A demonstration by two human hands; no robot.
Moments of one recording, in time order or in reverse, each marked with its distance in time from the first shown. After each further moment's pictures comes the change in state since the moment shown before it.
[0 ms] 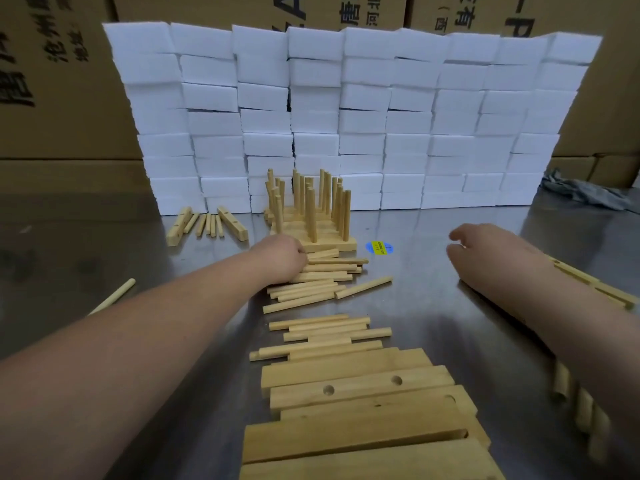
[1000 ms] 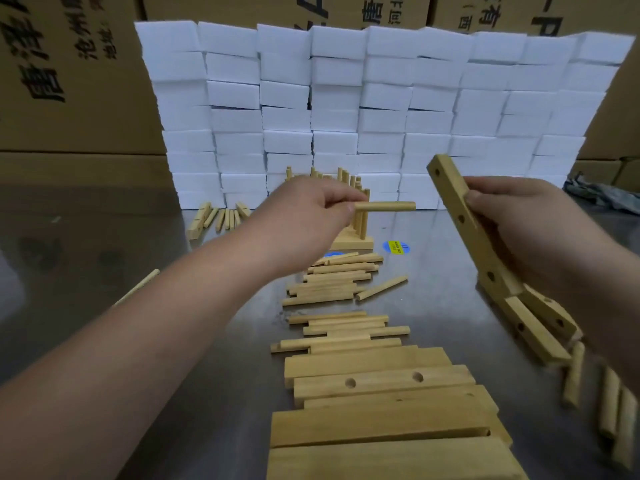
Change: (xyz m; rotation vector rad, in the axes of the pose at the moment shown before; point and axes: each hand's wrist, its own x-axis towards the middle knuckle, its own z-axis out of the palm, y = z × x) left_hand -0.130 0.055 -0.089 -0.637 0.240 0.253; right_hand -0.046 -0.046 -0.045 0.997 0.066 -0.052
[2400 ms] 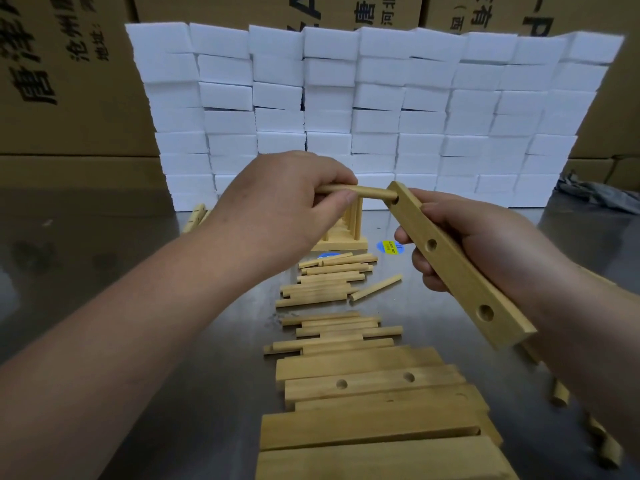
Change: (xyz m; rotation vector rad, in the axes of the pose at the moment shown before) left_hand -0.009 0.013 -0.010 0.337 0.179 0.260; right_hand -0.018 -0.007 0.022 0.491 -0.426 0.122
